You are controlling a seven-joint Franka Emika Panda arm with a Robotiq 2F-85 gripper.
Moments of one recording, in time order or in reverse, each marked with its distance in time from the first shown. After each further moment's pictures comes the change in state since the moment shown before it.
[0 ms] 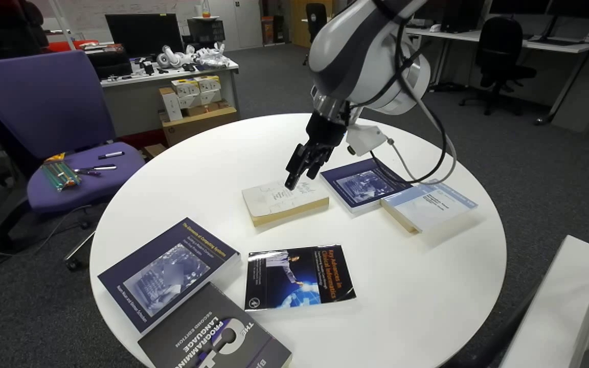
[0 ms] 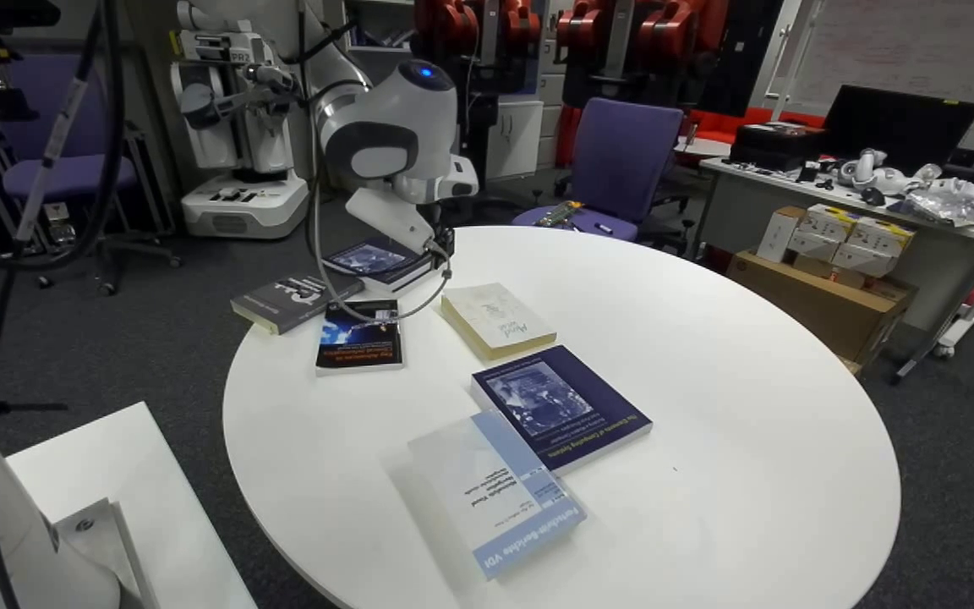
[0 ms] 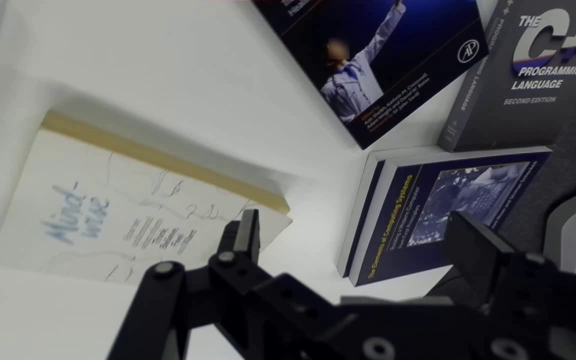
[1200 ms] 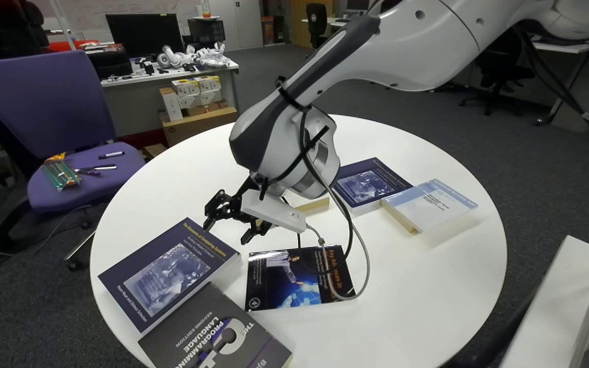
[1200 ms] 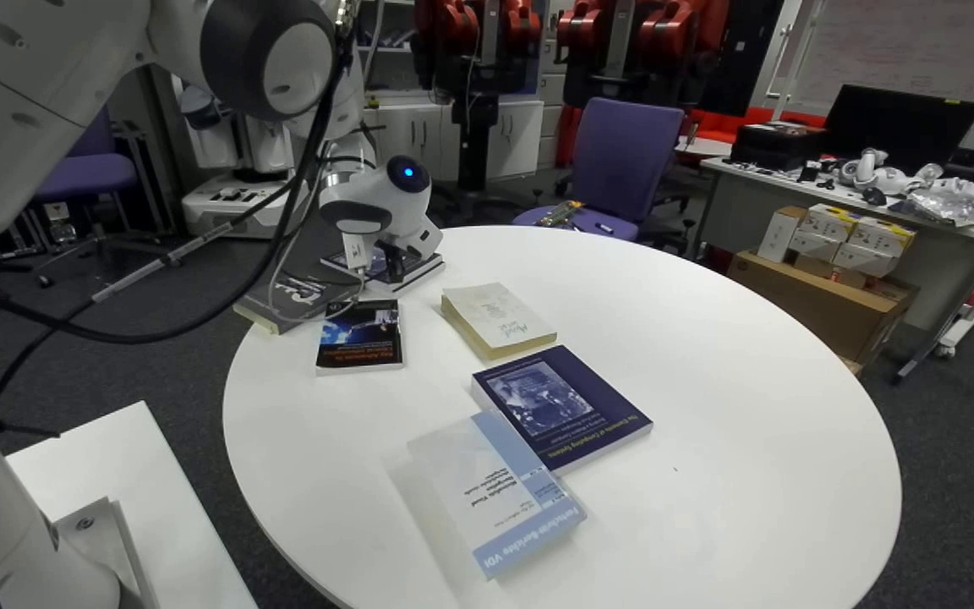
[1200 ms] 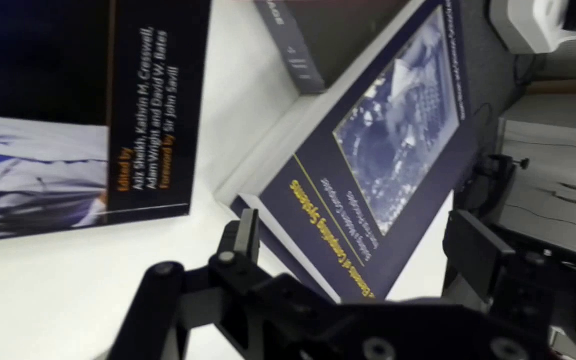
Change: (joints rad) arm -0.195 0.547 0.479 0.367 0.177 0.307 0.475
